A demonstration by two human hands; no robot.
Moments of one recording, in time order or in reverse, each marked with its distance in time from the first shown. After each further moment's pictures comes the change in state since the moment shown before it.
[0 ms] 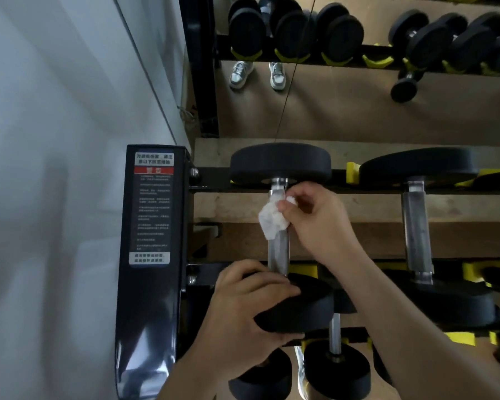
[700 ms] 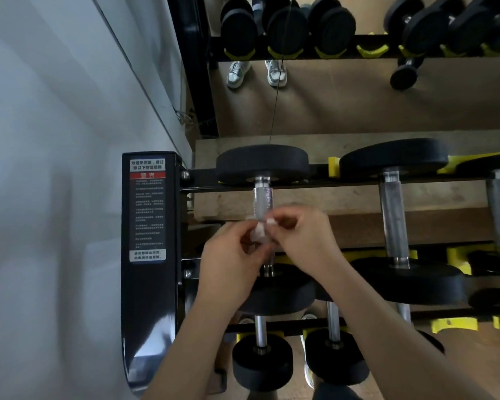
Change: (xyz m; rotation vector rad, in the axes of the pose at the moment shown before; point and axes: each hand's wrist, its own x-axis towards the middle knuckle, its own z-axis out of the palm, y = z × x) left_hand 0.057 0.027 -0.007 0.015 0.073 -0.476; right_hand -0.028 0.011 -0.019 -0.007 -0.157 -0.041
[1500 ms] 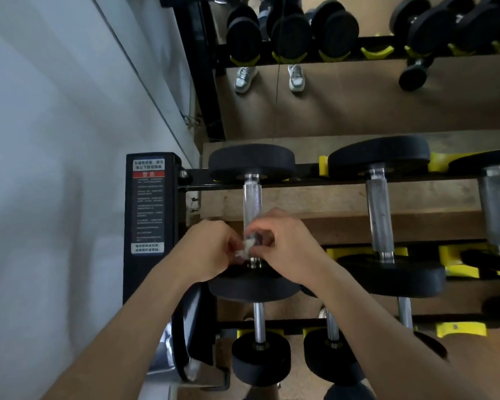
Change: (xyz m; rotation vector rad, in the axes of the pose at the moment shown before) left_hand 0.019 0.015 -0.034 0.528 -0.522 0.023; right_hand -0.012 0.009 -0.006 -0.203 -0.214 -0.168
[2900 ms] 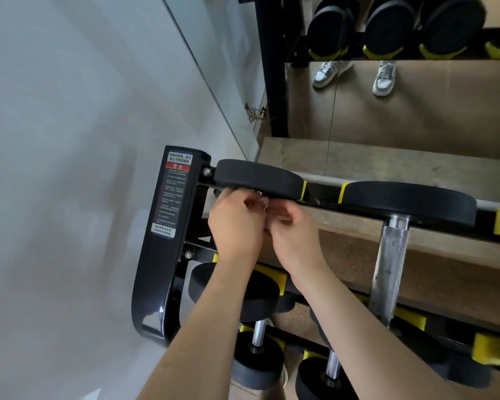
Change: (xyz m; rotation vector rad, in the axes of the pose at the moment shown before) left_hand 0.071 0.092 0.016 -0.397 0.991 -0.597; right_hand 0.041 0.031 -0.033 0.743 0.101 0.146
